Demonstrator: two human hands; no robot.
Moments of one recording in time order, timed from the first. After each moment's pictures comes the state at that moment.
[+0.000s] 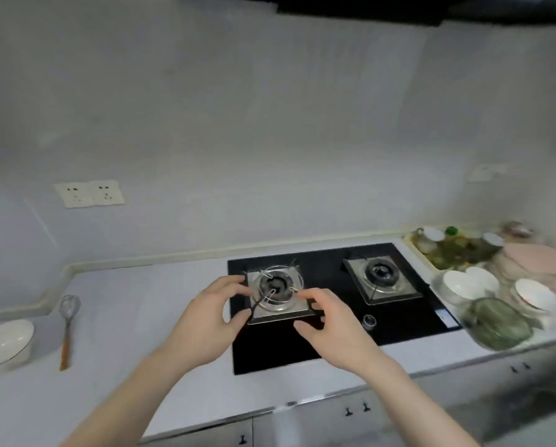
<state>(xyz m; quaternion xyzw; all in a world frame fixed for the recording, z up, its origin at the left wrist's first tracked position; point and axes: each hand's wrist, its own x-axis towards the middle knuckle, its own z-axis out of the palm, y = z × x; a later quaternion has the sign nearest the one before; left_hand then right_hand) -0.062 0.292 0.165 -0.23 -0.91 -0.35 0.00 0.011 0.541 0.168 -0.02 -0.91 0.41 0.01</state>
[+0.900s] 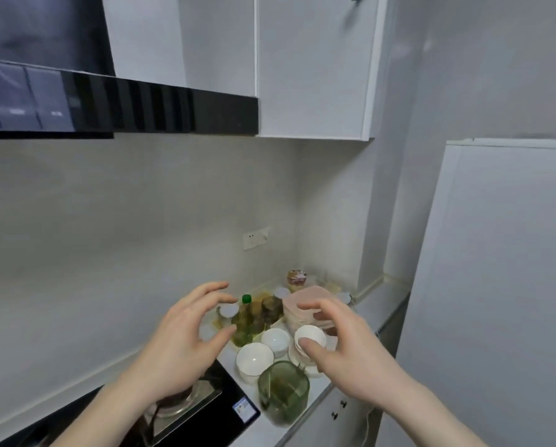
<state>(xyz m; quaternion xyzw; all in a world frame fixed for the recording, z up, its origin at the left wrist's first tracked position) 0.016 0.808 0.314 -0.52 -0.78 -0.35 0.07 0.225 0.995 0.311 -0.19 -0.90 0.29 0.25</state>
